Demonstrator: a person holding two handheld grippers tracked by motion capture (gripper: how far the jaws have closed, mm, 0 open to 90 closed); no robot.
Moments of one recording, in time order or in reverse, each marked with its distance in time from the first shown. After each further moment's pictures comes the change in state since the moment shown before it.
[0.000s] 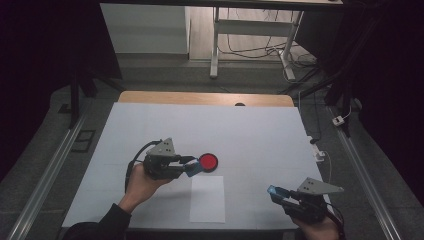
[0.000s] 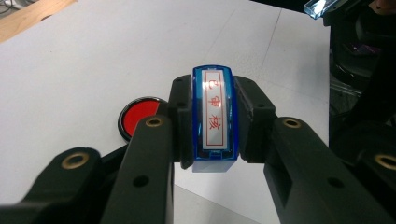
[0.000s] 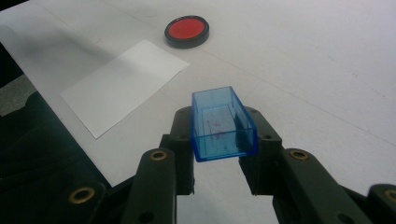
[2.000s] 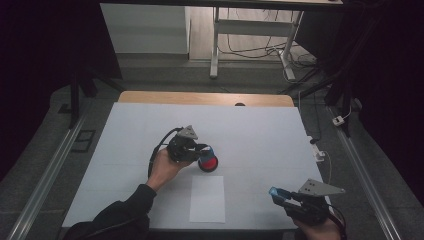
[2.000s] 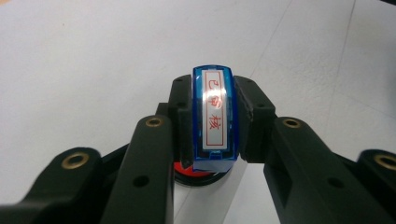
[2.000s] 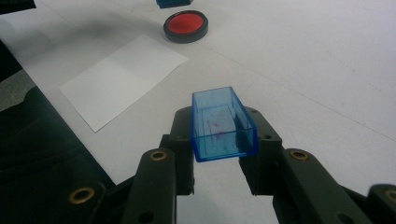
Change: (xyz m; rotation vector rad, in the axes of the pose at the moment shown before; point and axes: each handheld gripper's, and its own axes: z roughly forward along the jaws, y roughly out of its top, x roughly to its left) left arm 0.052 0.012 0.078 0.108 0.056 -0.098; right arm 0.000 -0.003 -0.003 0.012 0.000 -0.003
